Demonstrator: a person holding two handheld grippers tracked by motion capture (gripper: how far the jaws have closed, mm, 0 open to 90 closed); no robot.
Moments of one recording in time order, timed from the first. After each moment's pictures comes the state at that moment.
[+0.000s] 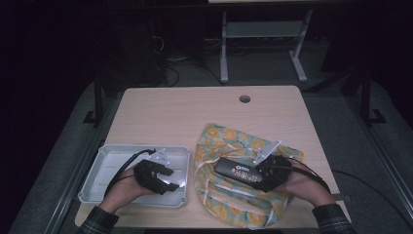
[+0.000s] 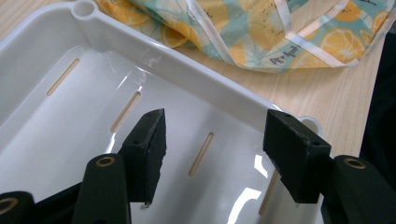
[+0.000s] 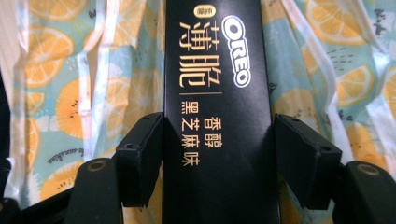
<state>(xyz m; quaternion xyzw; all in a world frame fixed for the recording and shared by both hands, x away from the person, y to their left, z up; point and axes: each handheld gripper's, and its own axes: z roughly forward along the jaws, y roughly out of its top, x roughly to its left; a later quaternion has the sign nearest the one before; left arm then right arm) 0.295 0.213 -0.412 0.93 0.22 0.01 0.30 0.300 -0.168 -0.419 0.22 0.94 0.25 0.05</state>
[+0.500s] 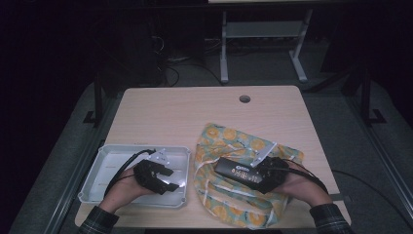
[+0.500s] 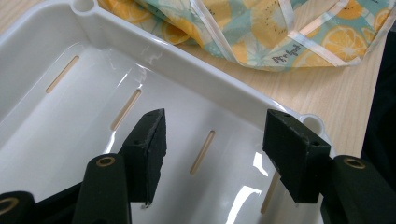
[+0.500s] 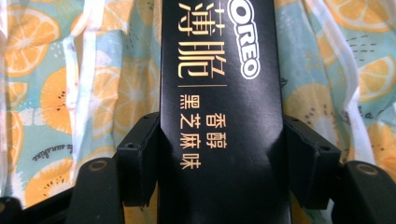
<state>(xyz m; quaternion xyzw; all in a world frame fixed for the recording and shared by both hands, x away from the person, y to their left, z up) 0.296 0.214 -0.413 0.93 0.22 0.00 0.29 0.302 -0.163 -0.429 0.21 0.95 0.23 0.04</state>
